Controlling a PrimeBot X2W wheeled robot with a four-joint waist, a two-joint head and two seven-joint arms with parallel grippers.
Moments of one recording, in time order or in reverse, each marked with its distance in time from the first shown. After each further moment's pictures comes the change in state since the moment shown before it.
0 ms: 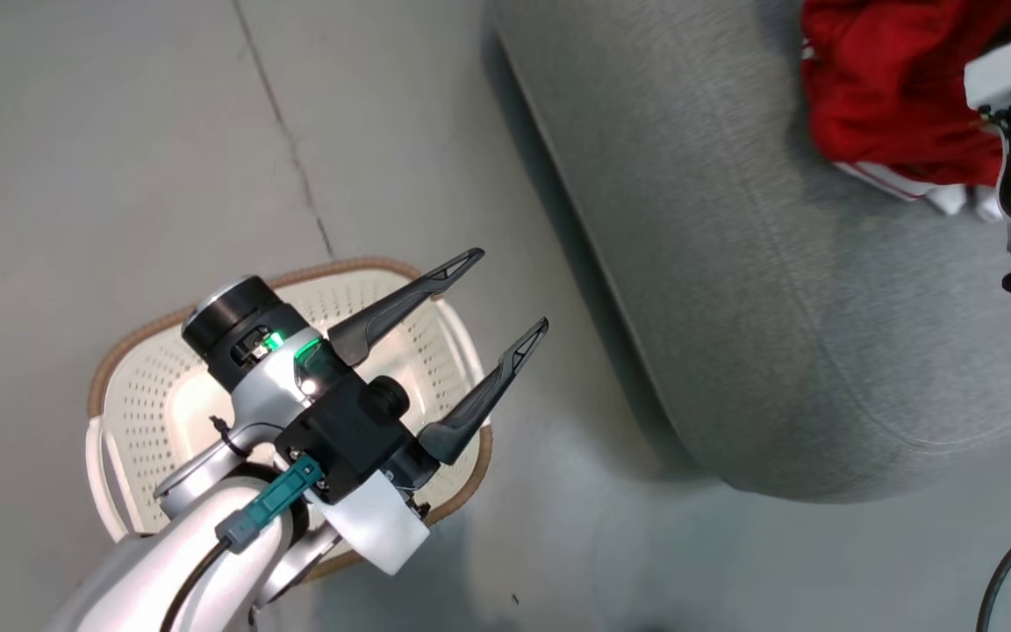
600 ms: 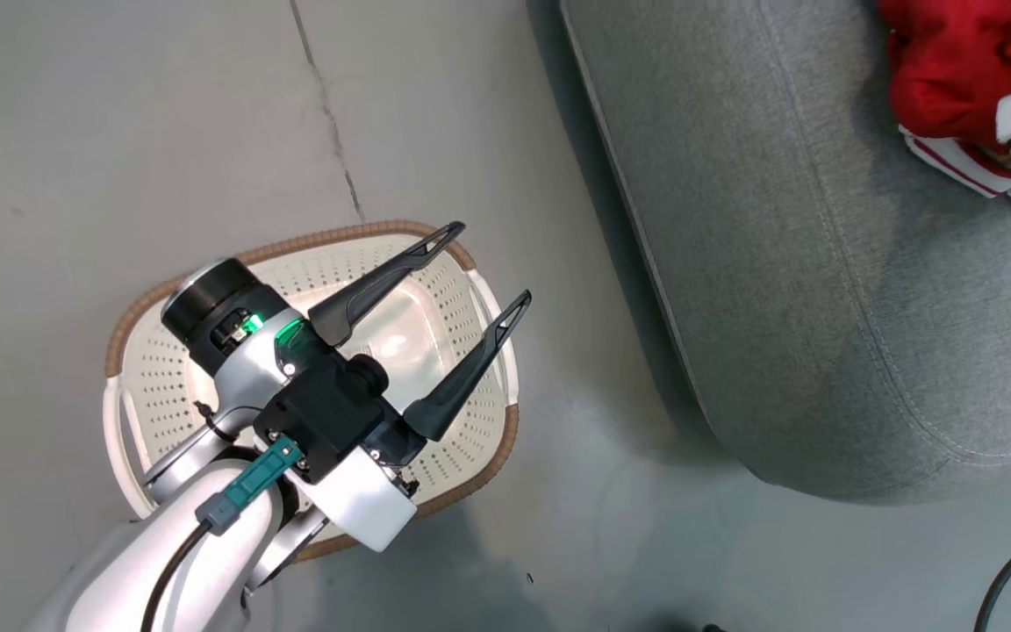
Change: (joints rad) left arm -0.038 0.012 0.008 0.023 -0.008 0.016 -0.030; right arm 0.042 -0.003 -0.152 0.030 -0.076 0.000 -0.022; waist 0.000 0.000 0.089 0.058
